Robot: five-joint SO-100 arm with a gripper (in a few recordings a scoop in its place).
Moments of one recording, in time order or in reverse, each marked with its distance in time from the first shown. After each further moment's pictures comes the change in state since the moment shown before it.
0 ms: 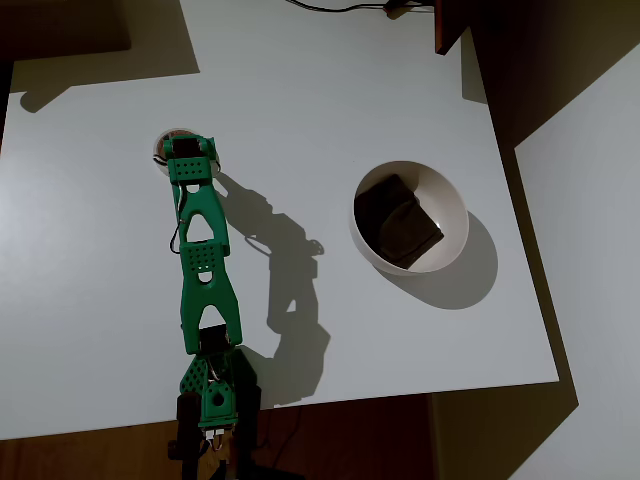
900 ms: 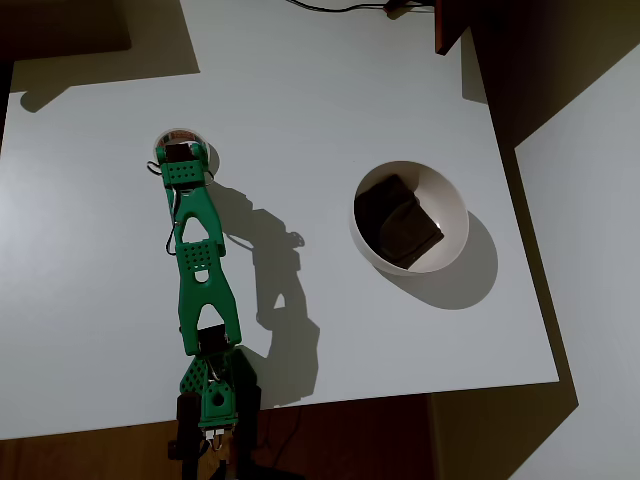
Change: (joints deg) arm -1.8 -5.4 -0.4 2.0 3.7
